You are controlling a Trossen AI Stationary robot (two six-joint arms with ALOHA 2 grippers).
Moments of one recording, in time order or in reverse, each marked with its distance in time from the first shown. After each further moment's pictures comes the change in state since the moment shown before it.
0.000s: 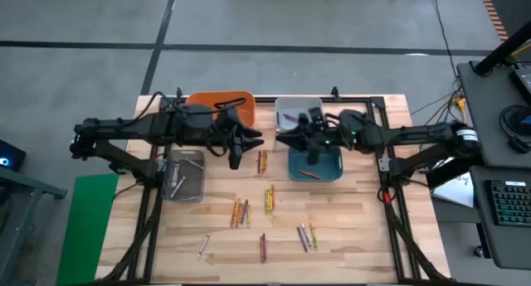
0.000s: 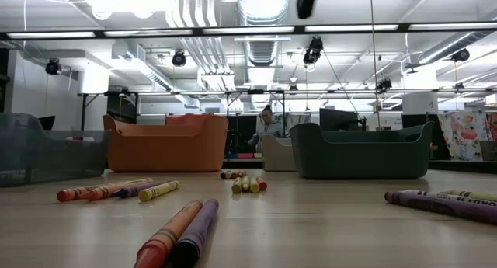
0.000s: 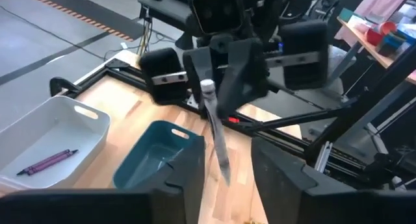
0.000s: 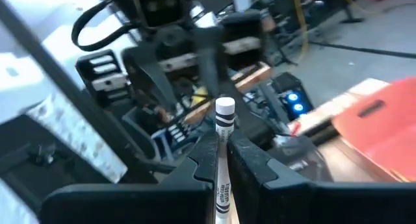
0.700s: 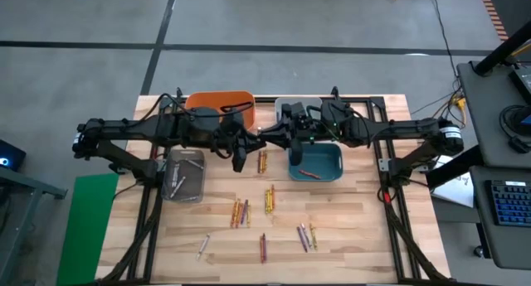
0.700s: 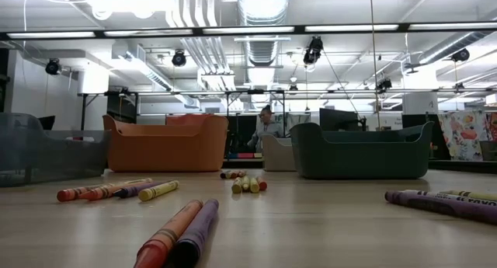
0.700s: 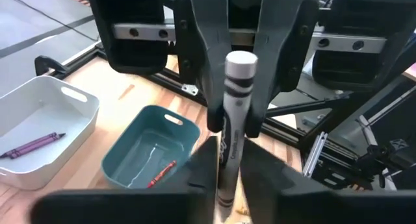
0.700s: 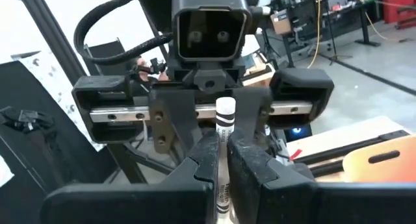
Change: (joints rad) left arm 0.000 0.031 0.000 -0.011 0.033 -0.042; right arm -0.003 0.174 0.299 -0.164 -0.062 -0.203
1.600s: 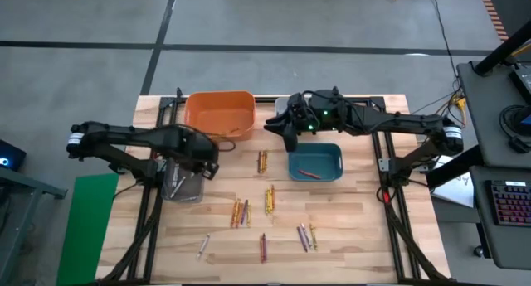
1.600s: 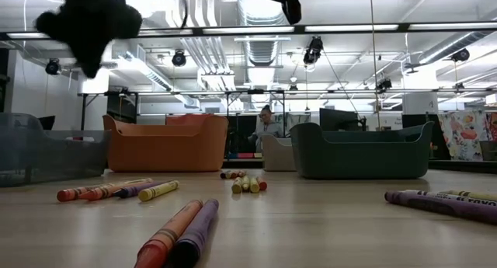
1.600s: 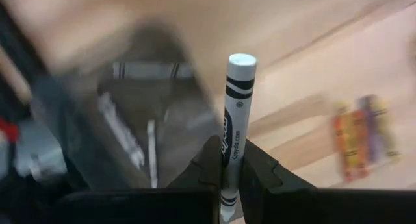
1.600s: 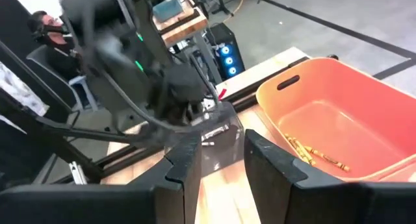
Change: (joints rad) left arm 0.002 -0.071 -0.297 -0.941 0.022 -0.695; right arm -0.087 -0.006 0.095 -0.428 0.102 0.019
